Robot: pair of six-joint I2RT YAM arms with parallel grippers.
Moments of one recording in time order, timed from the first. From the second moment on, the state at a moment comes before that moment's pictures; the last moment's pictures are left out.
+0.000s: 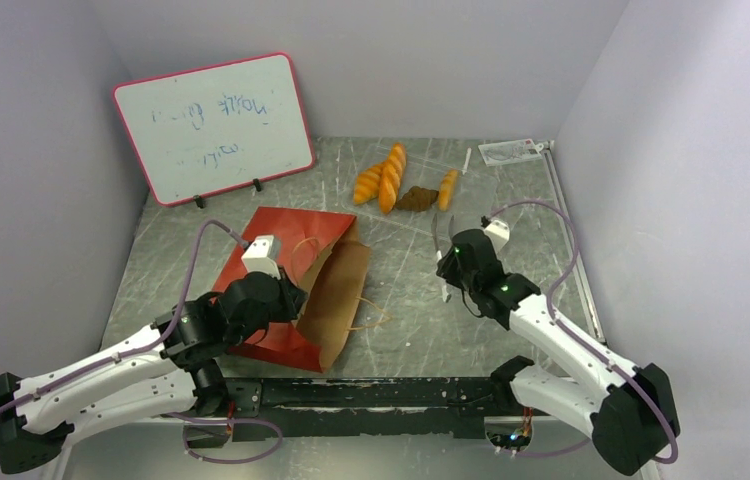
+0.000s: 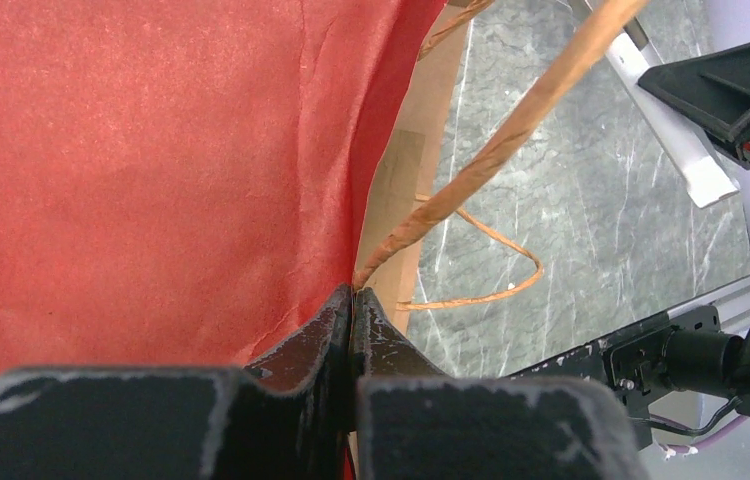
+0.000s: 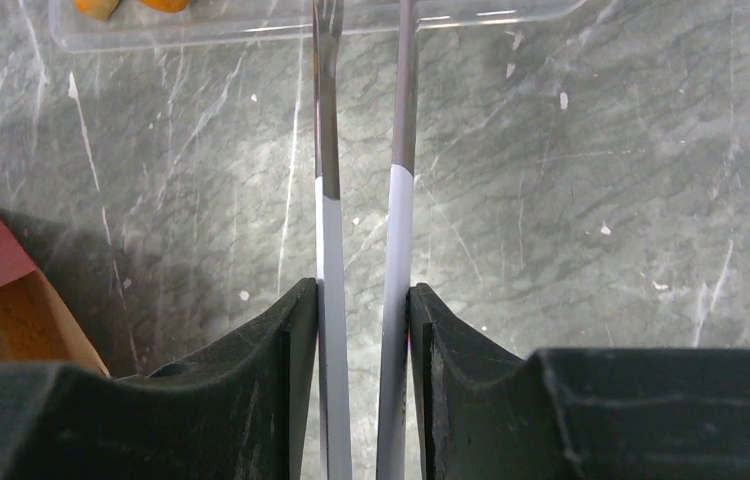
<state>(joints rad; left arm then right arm) -1.05 0.70 0.65 -0.53 -0.46 -0.85 0.53 0.99 0.60 -0.34 0.37 0.79</state>
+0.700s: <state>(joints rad) -1.05 0.63 0.62 -0.53 -0.47 -0.84 0.65 0.75 0.68 -0.52 0.26 0.74</state>
